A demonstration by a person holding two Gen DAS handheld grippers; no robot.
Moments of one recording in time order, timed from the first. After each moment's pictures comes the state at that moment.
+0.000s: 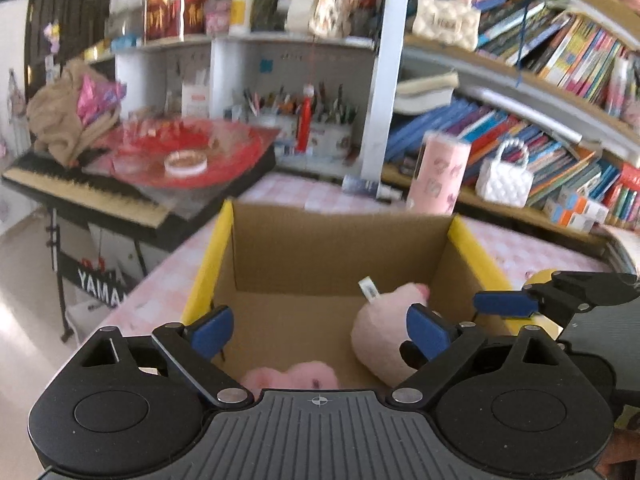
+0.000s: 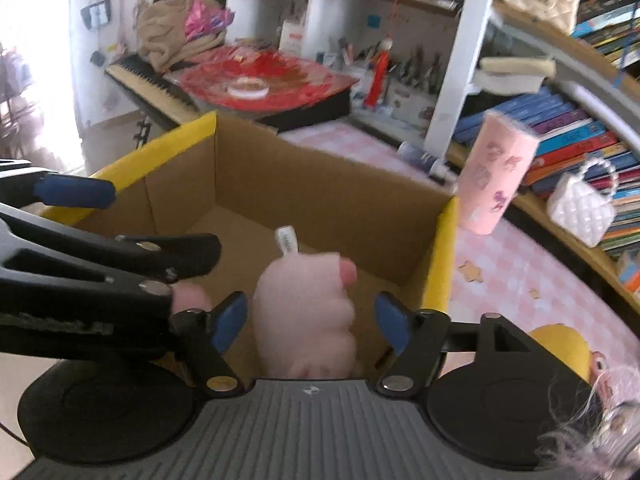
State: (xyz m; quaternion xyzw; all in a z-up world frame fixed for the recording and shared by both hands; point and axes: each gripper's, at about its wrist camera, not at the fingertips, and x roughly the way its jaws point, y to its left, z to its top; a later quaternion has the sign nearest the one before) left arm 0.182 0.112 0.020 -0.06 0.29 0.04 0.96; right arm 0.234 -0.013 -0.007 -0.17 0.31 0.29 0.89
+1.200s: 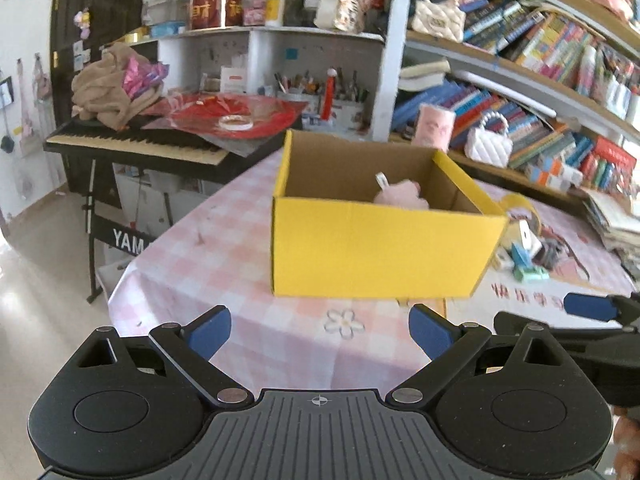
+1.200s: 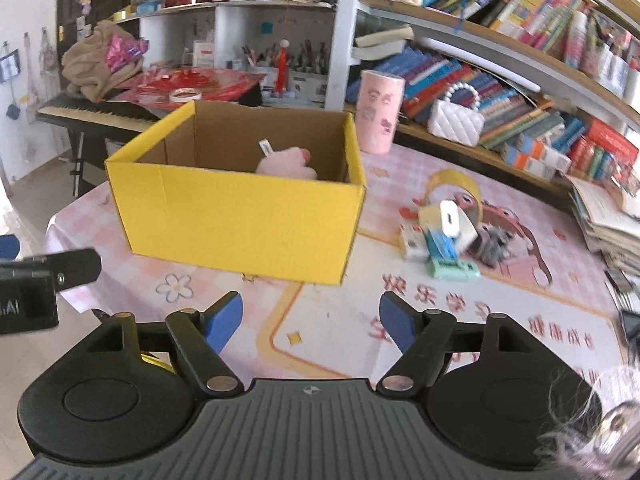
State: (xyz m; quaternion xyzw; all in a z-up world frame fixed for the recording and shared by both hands) left arm 0.011 0.117 0.006 -0.06 0.31 0.05 0.95; right arm 0.043 -0.060 -0.010 -0.09 0.32 0.12 0.94
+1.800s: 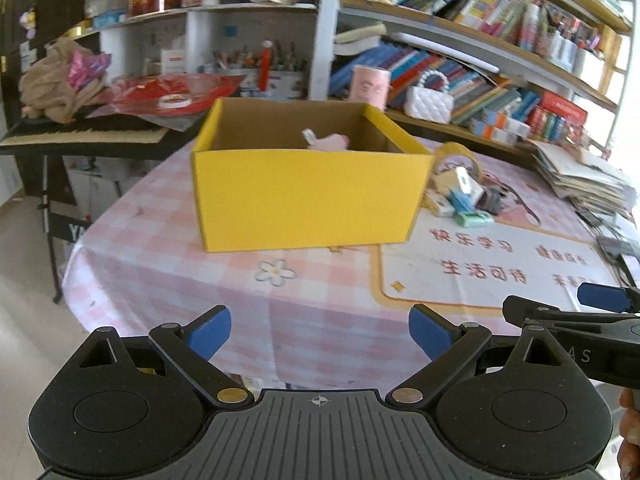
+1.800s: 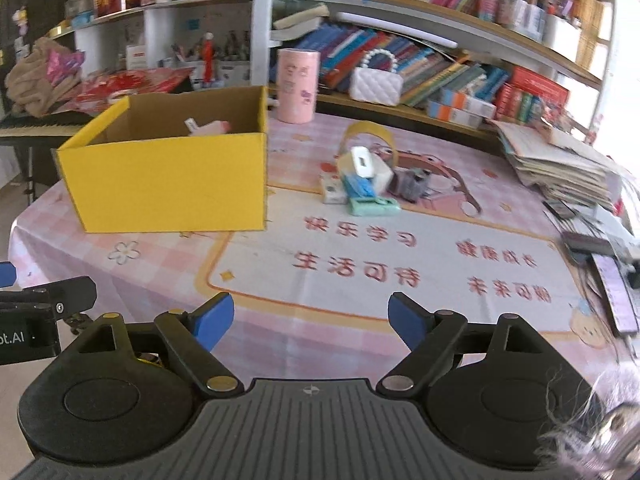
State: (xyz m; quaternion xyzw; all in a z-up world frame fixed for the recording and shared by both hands) left arm -0.007 0.076 -0.009 -0.04 0.34 -0.03 0.94; right arm -0.007 -0.112 -0.017 -0.05 0.33 0.03 0.94
